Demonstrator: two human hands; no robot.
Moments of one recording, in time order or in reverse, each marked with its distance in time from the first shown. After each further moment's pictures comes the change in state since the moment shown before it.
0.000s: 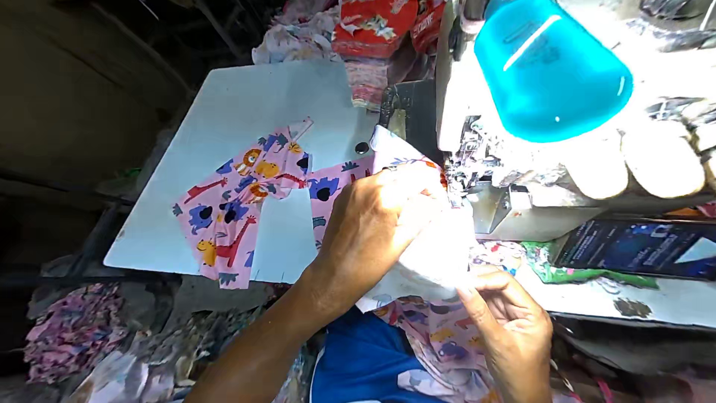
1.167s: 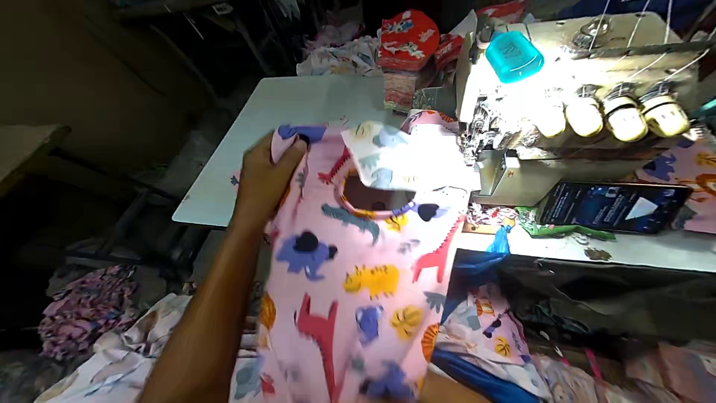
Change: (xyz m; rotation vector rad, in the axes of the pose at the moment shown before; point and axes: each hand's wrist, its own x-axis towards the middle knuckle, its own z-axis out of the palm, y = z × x) left_hand -0.086 -0.082 -0.112 -0.196 0.226 -0.607; right_hand -0.125 -0.065 0.039 0.209 -1.014 0.265
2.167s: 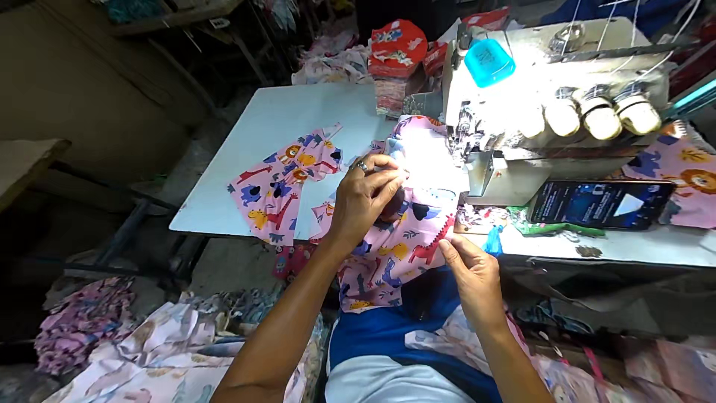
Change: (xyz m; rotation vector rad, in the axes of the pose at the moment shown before) left_hand -0.028 0.030 0.112 -0.034 -0.050 0.627; right_hand 0.040 0.029 -0.102 -0.203 0.963 -0.226
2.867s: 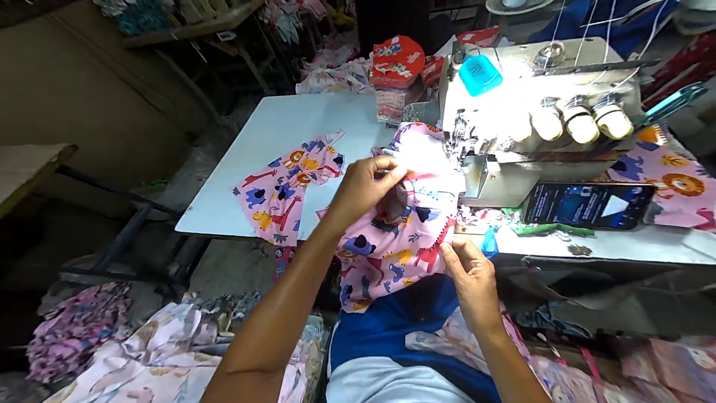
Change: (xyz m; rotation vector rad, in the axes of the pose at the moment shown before) left_hand 0.033 0.010 -0.017 -0.162 -0.222 -0.261; right_hand -0.008 -0.002 0.000 -0.018 0.021 0.047
